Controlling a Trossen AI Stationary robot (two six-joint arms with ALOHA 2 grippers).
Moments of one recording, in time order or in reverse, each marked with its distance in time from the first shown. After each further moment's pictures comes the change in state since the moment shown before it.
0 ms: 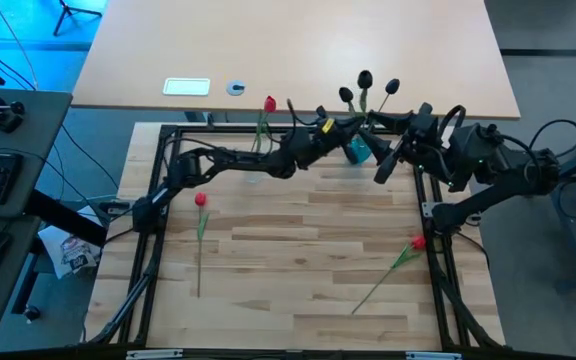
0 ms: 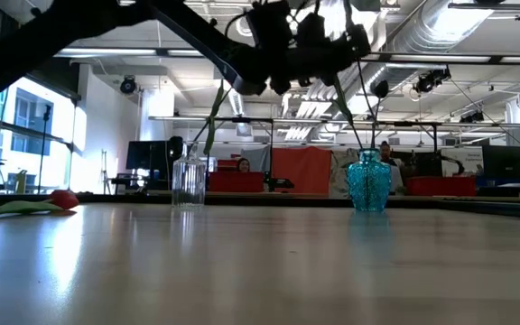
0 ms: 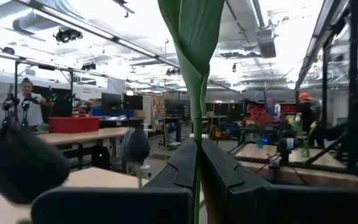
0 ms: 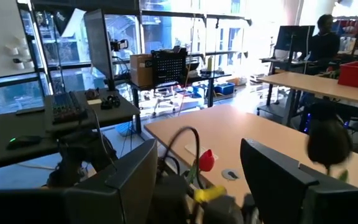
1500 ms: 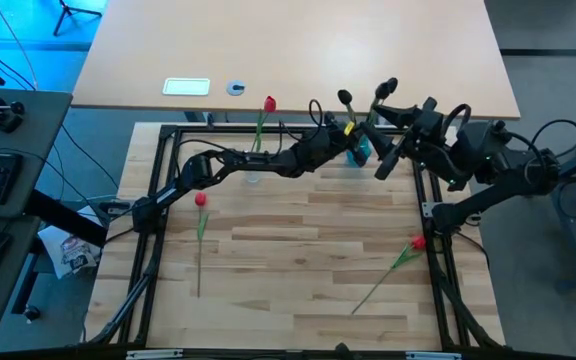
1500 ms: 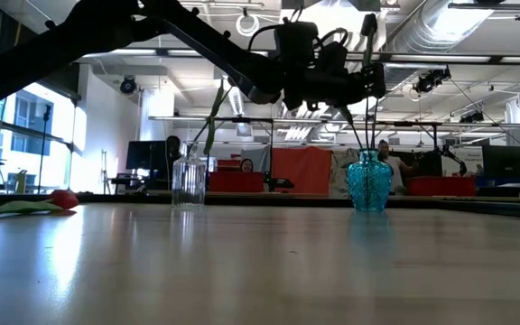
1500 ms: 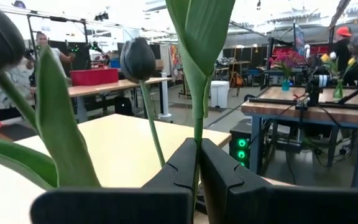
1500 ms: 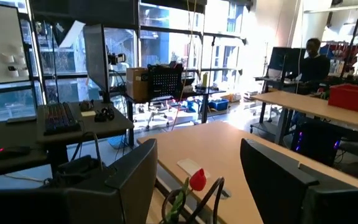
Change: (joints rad) left arm 0.008 0.122 0.171 -0.295 -0.091 0.014; right arm 0.000 0.000 0.000 0.104 0.007 -0.124
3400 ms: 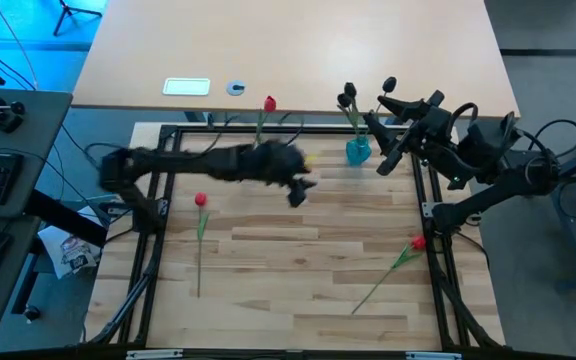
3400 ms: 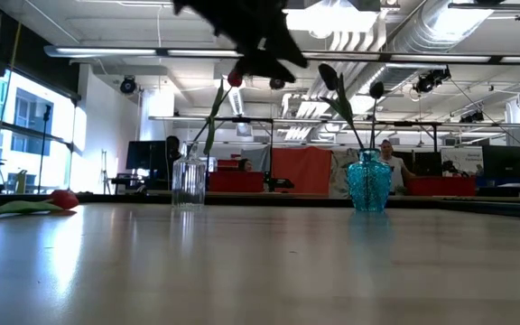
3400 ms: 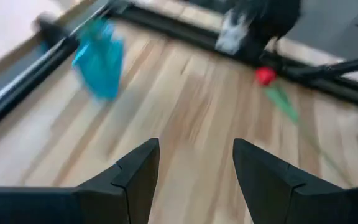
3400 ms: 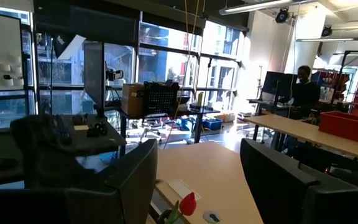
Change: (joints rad) left arm -0.132 -0.751 -0.557 -0.932 0.256 -0.325; right arm 0.000 0.000 0.000 0.126 -0.004 -0.156
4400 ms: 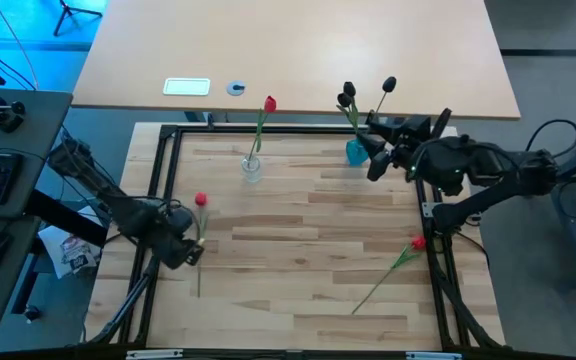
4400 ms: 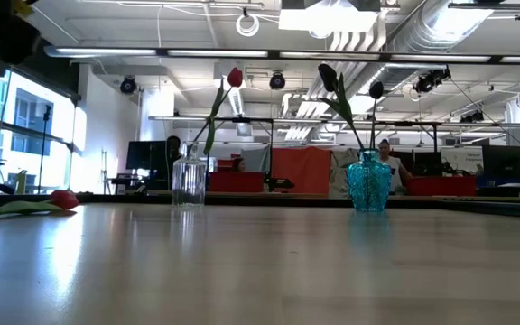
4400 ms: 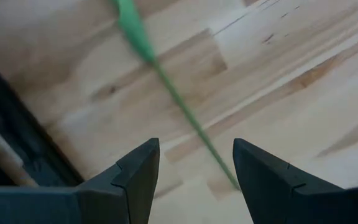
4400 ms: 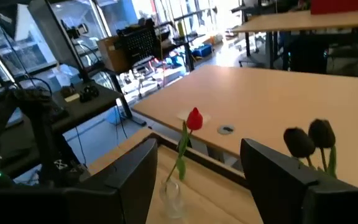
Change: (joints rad) left arm -0.822 -0.654 -0.602 -0.874 -0.082 -1.528; right arm 0.000 0.027 0.000 -0.457 0.098 0.720
